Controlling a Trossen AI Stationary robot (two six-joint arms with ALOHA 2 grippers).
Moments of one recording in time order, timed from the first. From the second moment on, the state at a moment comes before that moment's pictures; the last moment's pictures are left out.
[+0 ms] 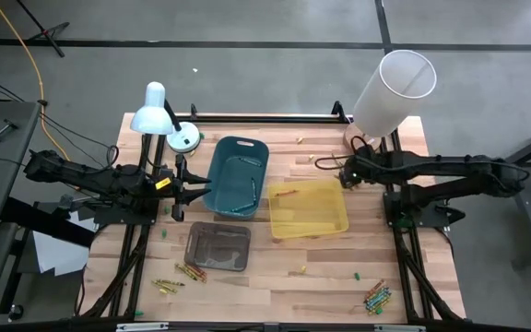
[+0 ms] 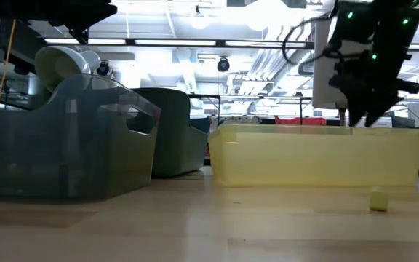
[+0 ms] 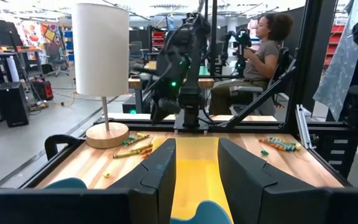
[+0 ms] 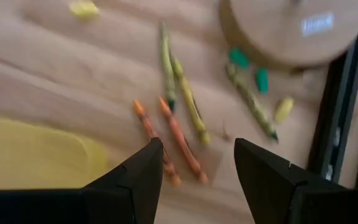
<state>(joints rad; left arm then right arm) -0.22 0.50 0.31 0.24 -0.30 0.02 -0.21 1.04 0.68 -0.99 0.41 0.97</state>
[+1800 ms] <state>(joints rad) -0.22 0.50 0.31 0.21 -0.30 -0.03 -0.08 1.46 0.93 -1.39 0.31 0.89</state>
